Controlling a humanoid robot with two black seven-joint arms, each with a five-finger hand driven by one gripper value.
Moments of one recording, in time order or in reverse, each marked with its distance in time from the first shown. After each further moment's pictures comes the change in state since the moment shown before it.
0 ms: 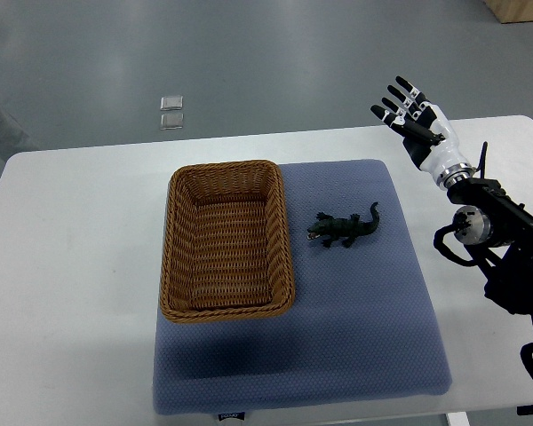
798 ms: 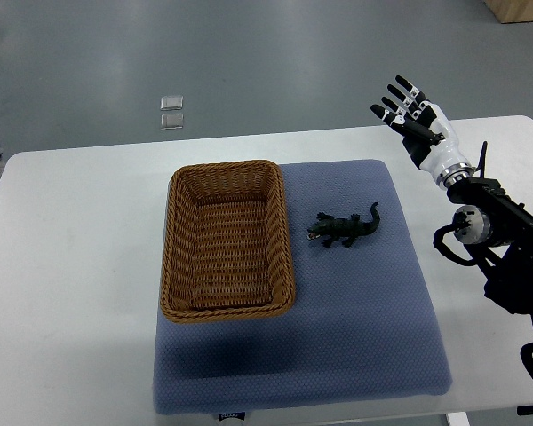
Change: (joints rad) left arm 0.008 0.000 -0.005 -0.002 -0.006 -0.001 0.003; right arm 0.000 -0.001 0.001 0.003 0.002 -0.001 0.000
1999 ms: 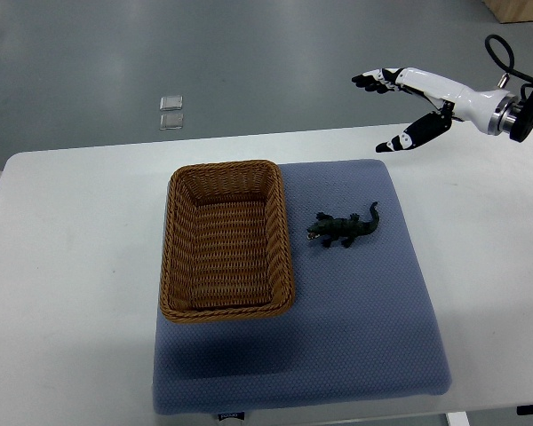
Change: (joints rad) left arm 0.000 0.000 0.000 0.001 0.000 0.000 0.000; right arm 0.246 -0.494 -0.427 0.461 -0.874 0.093 -0.011
